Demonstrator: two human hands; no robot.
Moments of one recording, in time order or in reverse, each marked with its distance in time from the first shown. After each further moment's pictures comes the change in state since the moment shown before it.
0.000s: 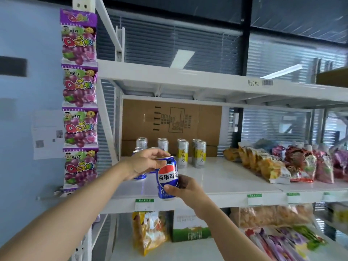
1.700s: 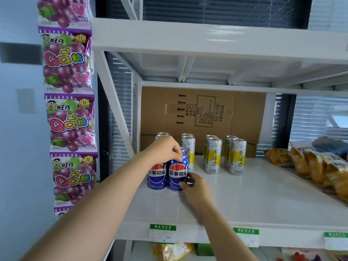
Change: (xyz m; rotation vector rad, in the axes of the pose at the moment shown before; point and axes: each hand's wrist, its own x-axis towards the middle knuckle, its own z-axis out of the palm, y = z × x) left_hand 0.134 -0.043 -0.066 0.891 0.212 0.039; right_hand 0.193 0.085 0.028 -0.366 0.252 0.014
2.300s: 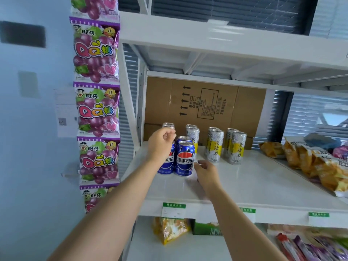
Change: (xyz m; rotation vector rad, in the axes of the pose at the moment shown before) left_hand -0.039 -0.021 0.024 -0.520 0.604 -0.139; right_hand -0.017 -0.024 -0.014 0.228 0.088 0.162
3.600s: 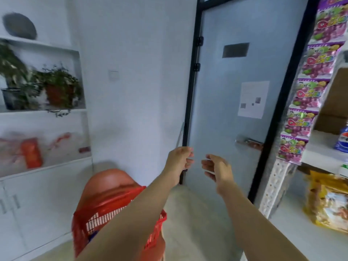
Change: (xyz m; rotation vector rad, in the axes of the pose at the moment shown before) left_hand -0.452 0.146 -0.429 -0.259 0.546 -0.709; right_hand -0.528 -0.088 0.163 0.443 -0.835 0.152
